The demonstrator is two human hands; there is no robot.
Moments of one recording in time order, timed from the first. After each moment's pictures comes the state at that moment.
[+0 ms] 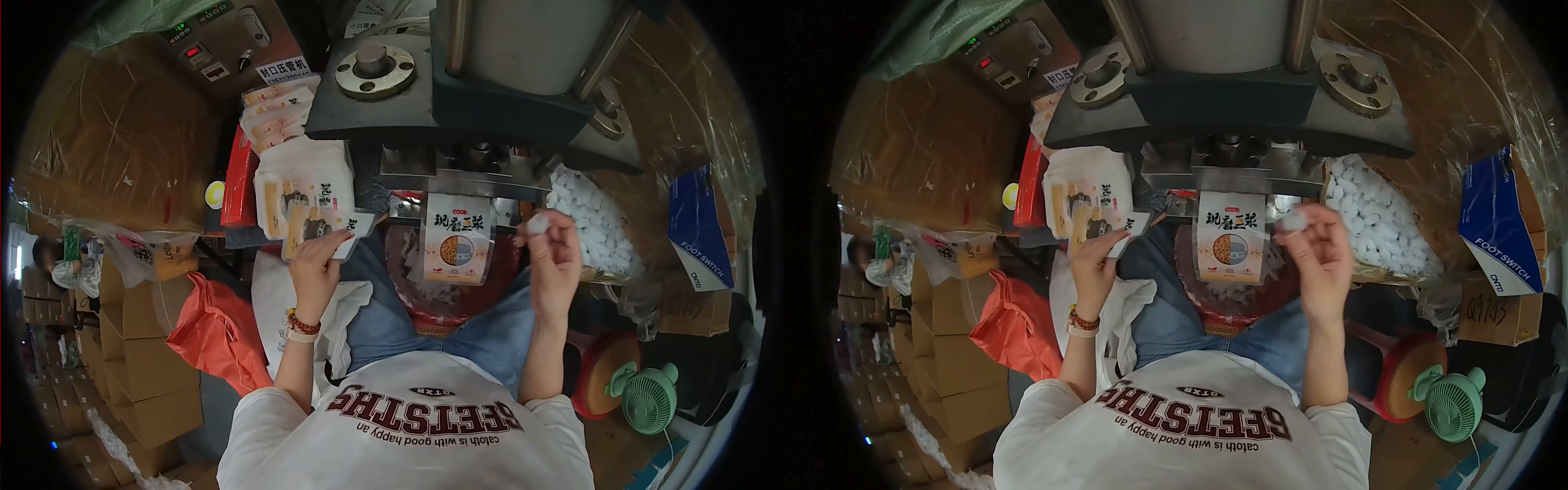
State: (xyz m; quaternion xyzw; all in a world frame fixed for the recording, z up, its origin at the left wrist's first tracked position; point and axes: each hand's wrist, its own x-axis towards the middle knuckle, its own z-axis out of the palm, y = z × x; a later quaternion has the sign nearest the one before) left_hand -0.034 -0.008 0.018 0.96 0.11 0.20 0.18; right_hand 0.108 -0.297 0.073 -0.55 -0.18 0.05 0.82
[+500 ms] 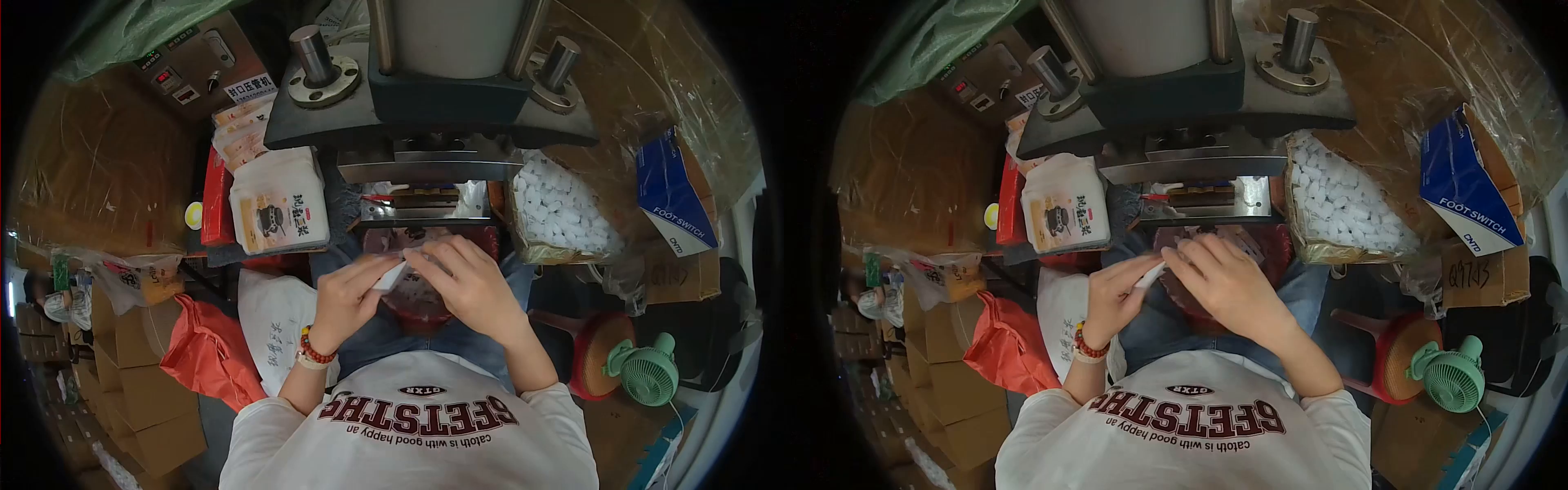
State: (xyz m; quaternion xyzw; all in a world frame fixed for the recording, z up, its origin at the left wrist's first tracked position) left_hand -0.012 -0.083 0.061 0.91 -0.08 0.24 0.34; right_hand 0.078 -0.274 0.095 -0.78 -0.54 -0.11 0.31
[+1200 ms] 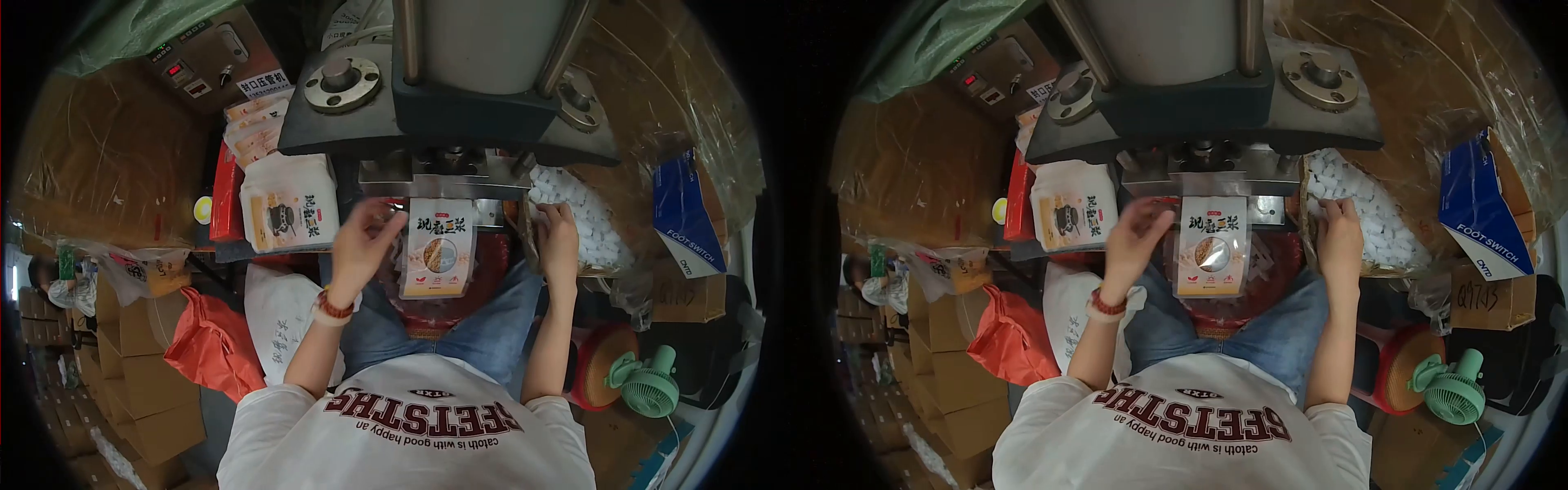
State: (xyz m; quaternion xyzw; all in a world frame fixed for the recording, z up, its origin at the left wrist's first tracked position) left_hand 0.048 -0.067 0.040 0.79 0.18 0.10 0.58; right_hand 0.166 -0.347 0.039 -0.95 -0.16 -0.11 0.26
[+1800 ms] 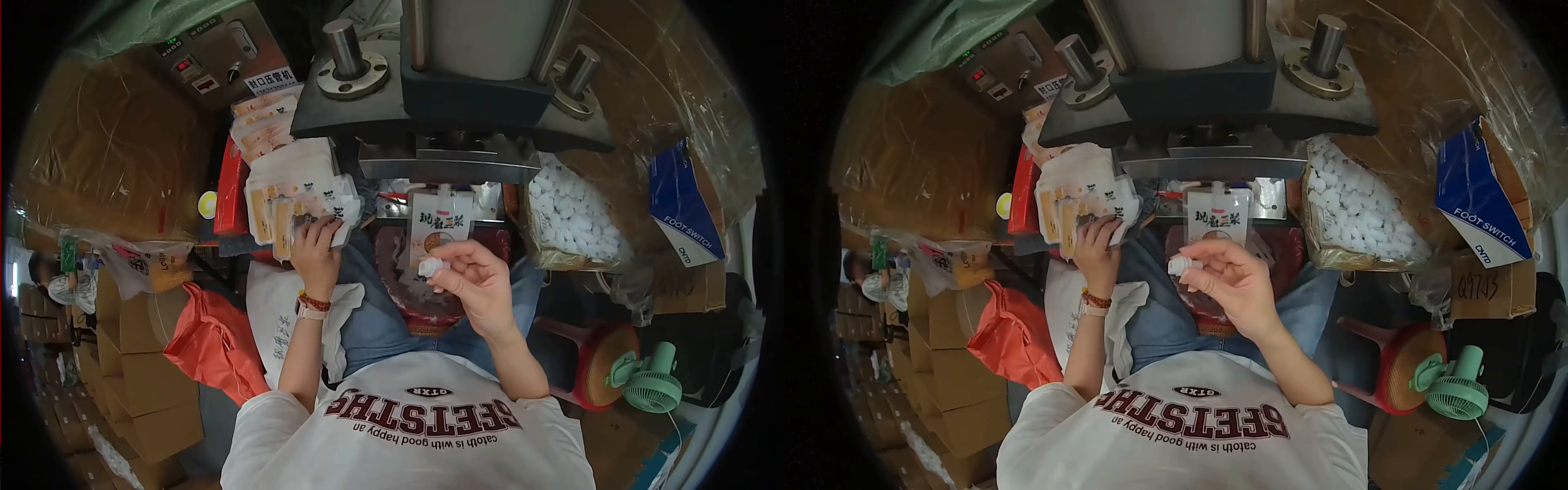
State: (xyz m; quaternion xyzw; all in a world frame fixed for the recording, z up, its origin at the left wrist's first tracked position) left_hand -0.005 -0.009 -0.007 0.94 0.10 0.33 0.07; right_hand 0.063 -0.266 0.067 -0.38 -0.26 0.28 0.85
